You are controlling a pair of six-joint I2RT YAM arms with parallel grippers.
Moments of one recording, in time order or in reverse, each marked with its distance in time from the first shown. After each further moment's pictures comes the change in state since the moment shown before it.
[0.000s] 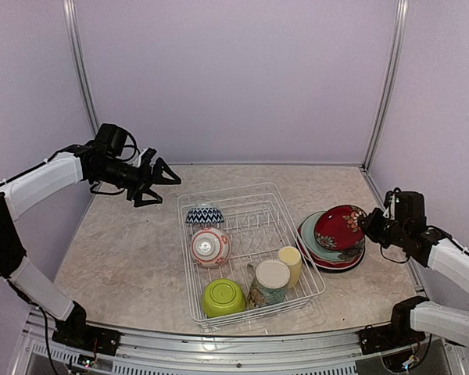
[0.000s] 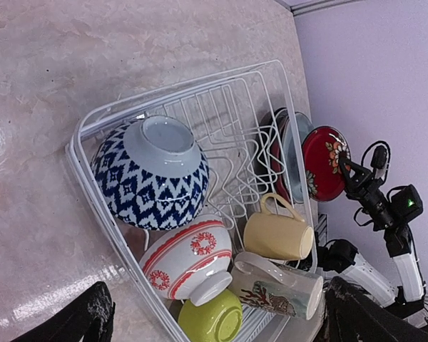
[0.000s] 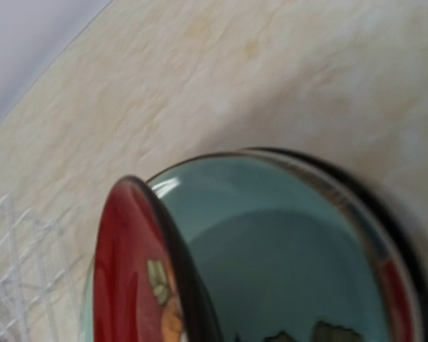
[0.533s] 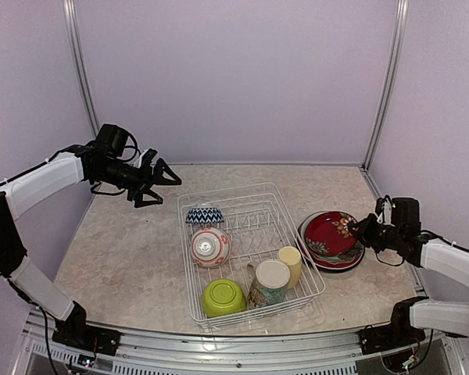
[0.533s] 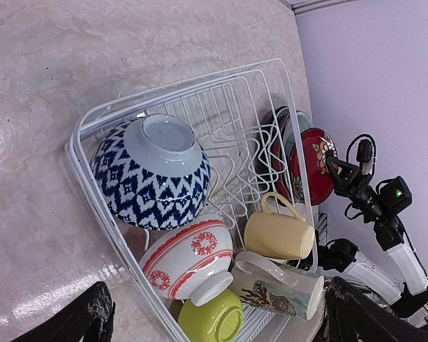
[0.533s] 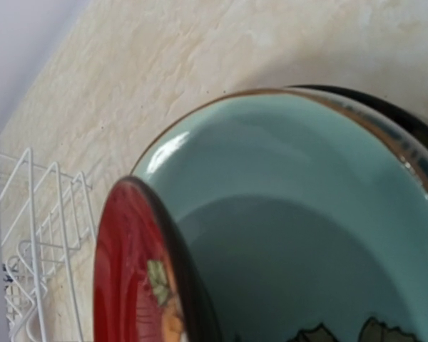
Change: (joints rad) left arm -0.003 0.011 0.000 -0.001 0.003 0.000; right arm -0.086 0.128 -0.091 0.212 -0.282 0.019
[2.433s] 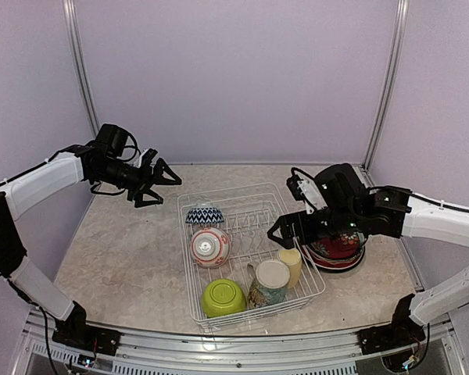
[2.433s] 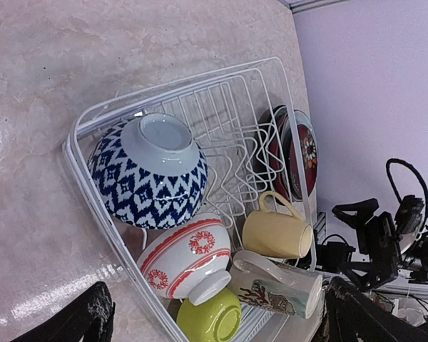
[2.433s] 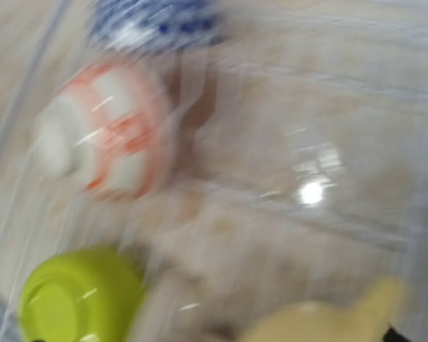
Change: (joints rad) left arm 0.000 -0.001 0.000 0.000 0.007 0.000; right arm 0.816 0.257 0.600 -0.473 0.326 -0.298
